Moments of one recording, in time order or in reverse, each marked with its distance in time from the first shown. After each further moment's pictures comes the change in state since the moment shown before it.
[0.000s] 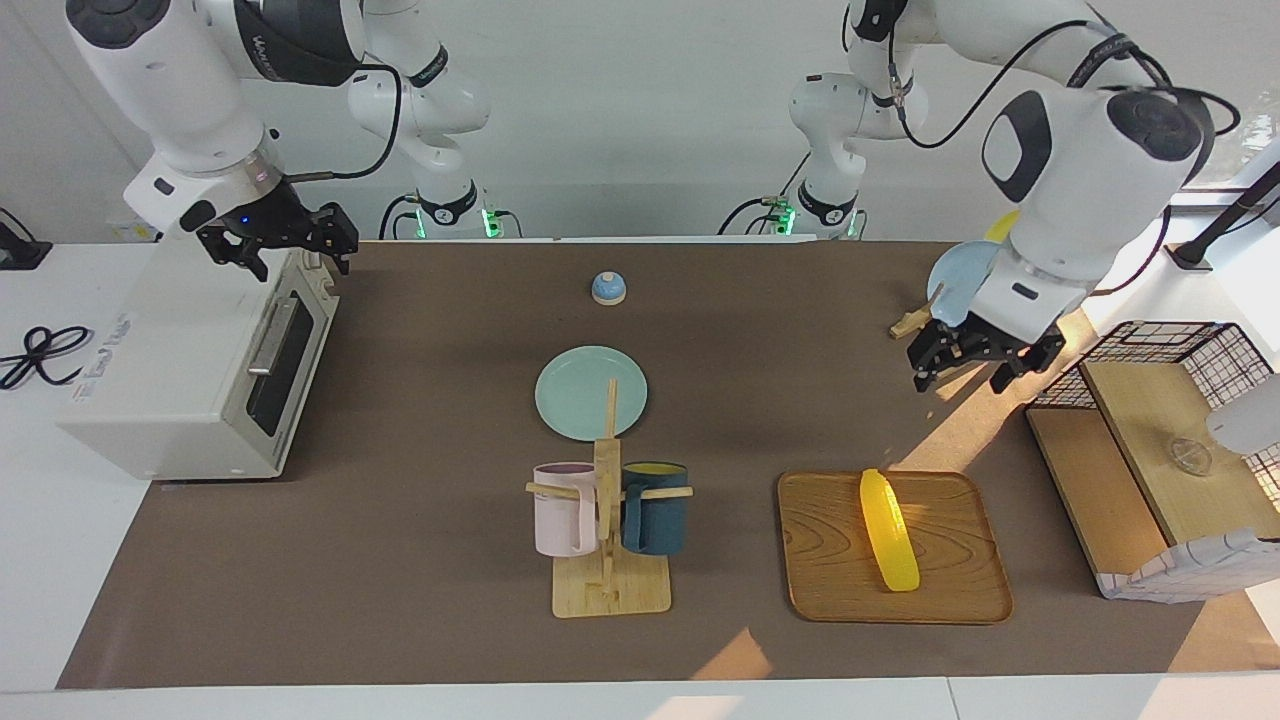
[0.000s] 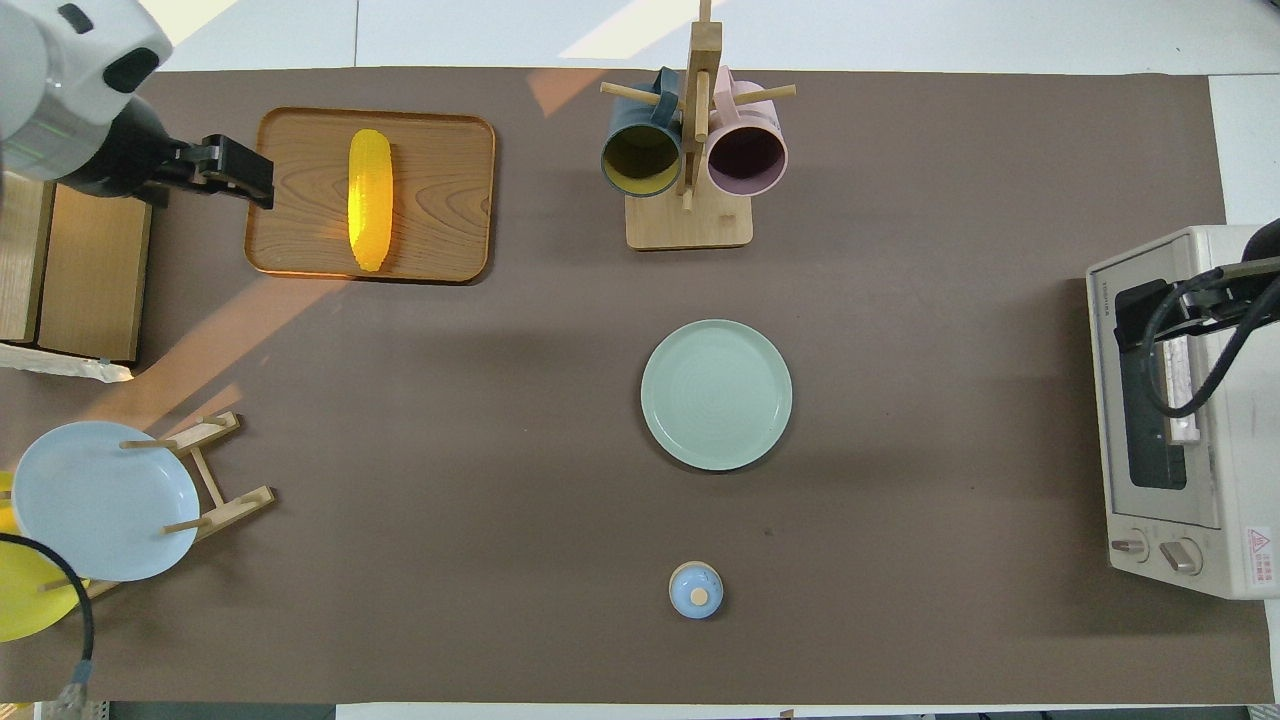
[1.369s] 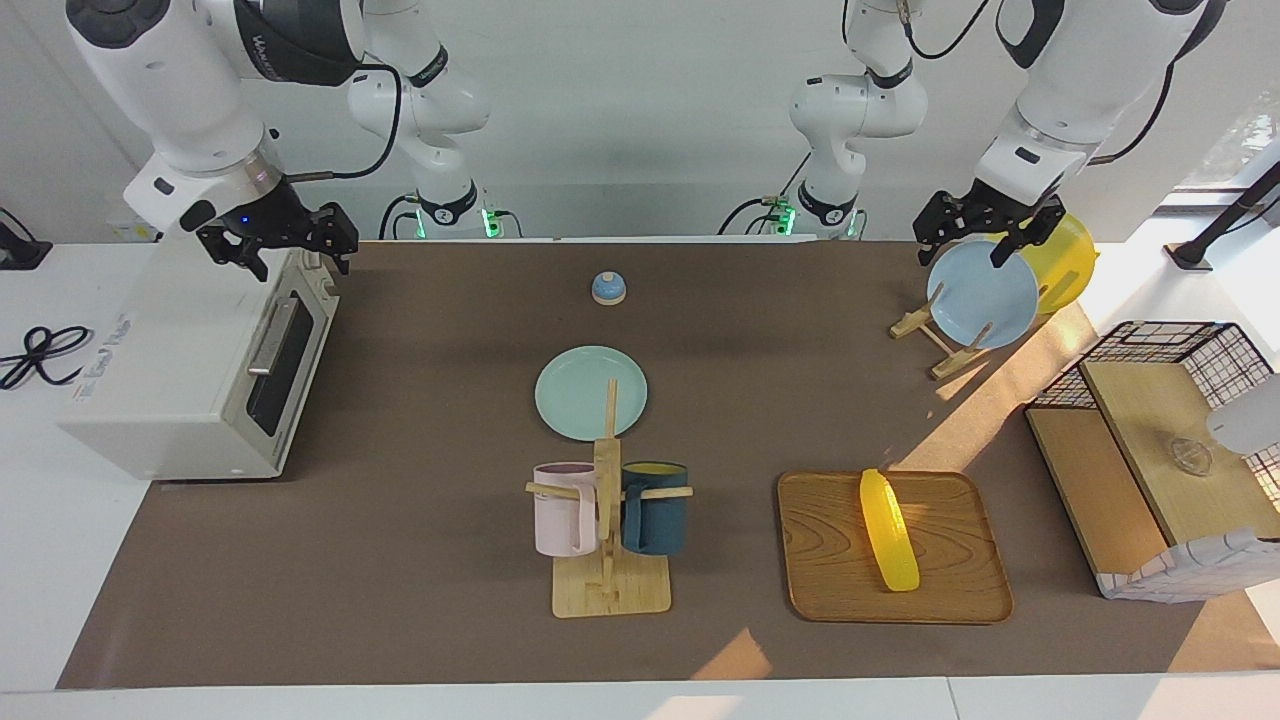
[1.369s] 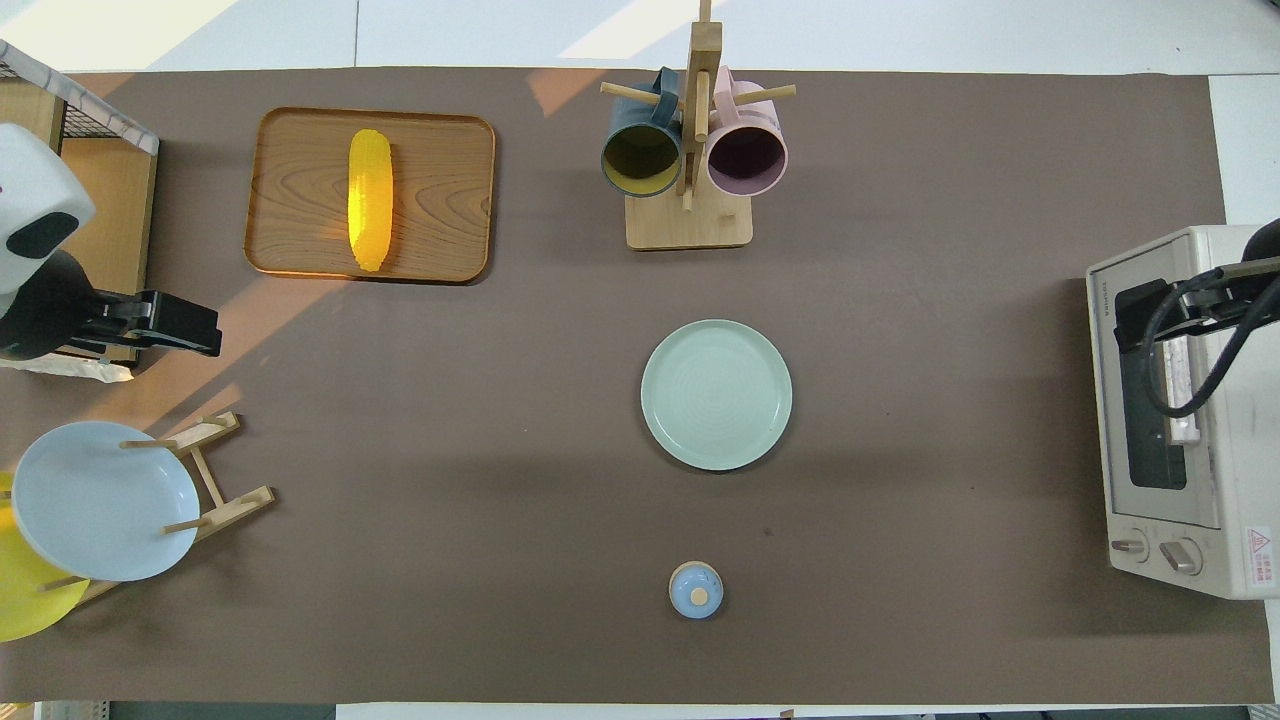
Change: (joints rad) left arm 0.104 -0.297 -0.107 -0.281 0.026 -0.108 -0.001; right arm 0.000 0.000 0.000 0.000 0.000 0.000 0.000
